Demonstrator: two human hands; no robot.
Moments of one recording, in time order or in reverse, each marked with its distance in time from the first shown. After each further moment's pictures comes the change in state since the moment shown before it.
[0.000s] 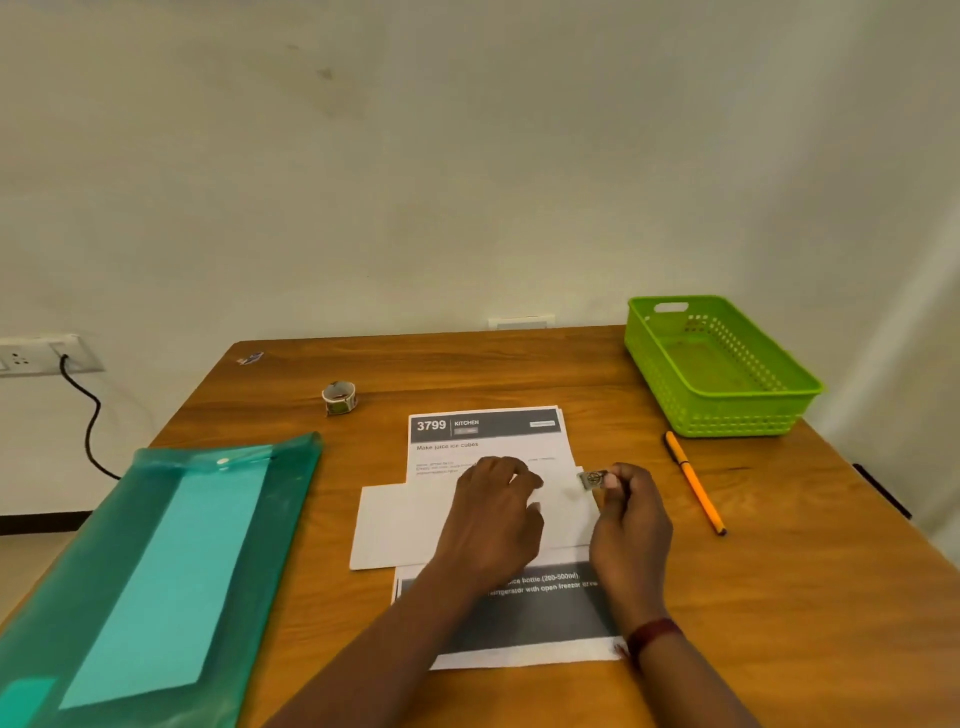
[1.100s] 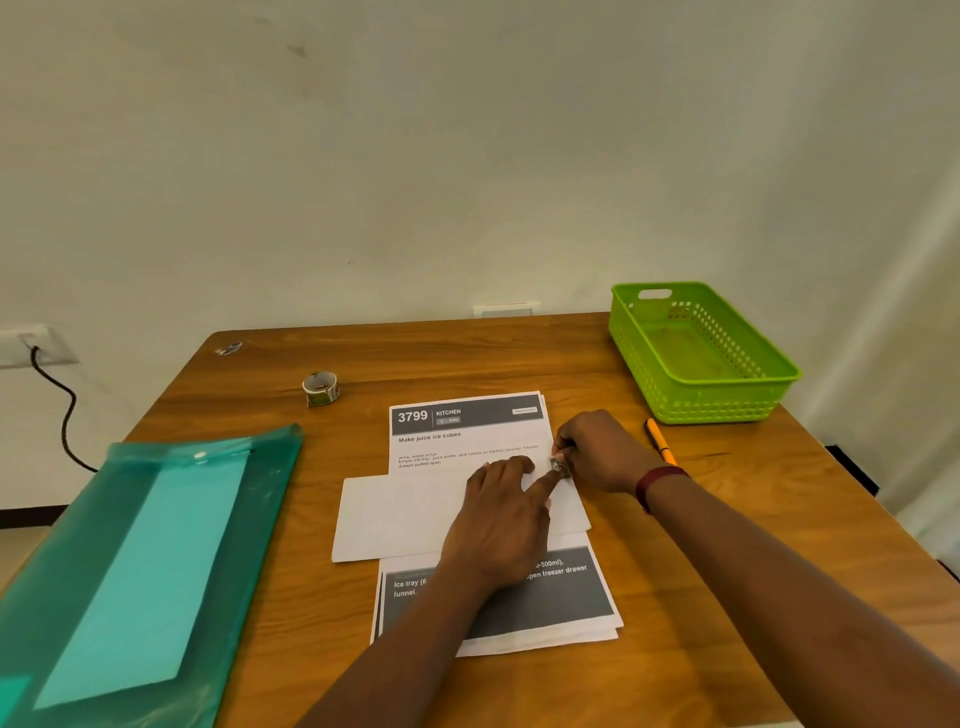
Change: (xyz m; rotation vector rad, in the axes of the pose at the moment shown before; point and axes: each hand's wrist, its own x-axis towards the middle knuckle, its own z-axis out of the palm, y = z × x) left_hand 0.002 0.011 0.029 0.138 -0.146 0.092; right_hand 0.103 -0.016 0.007 -0.716 -0.932 -0.310
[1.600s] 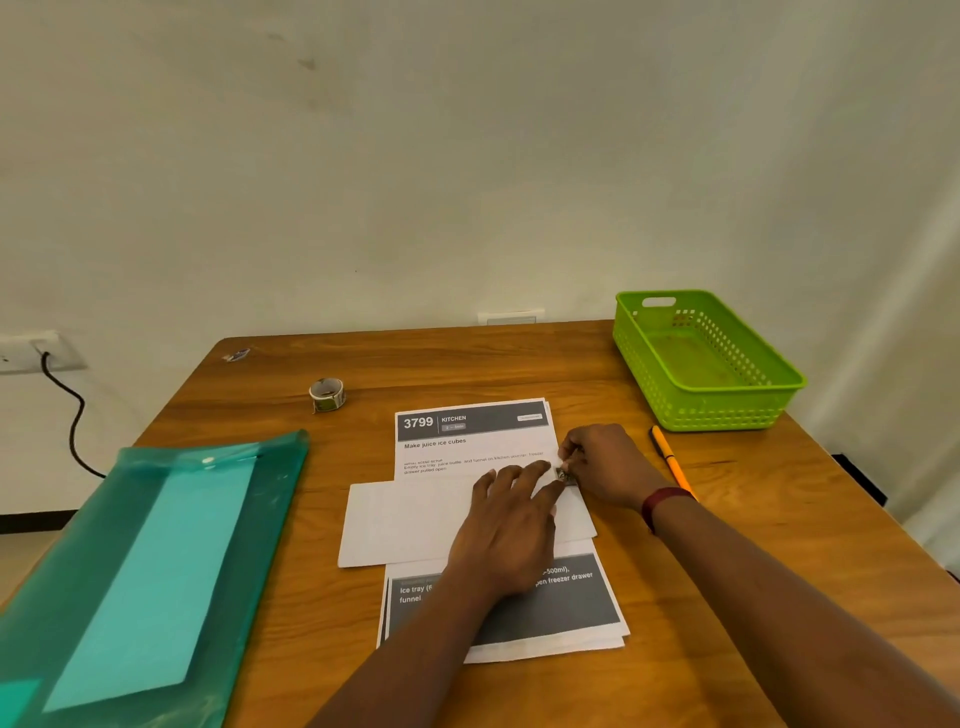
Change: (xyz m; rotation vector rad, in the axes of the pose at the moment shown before) left_hand 0.002 0.001 -0.001 0.012 -0.055 0.006; right_hand -0.003 0.004 0.010 0.130 0.089 0.066
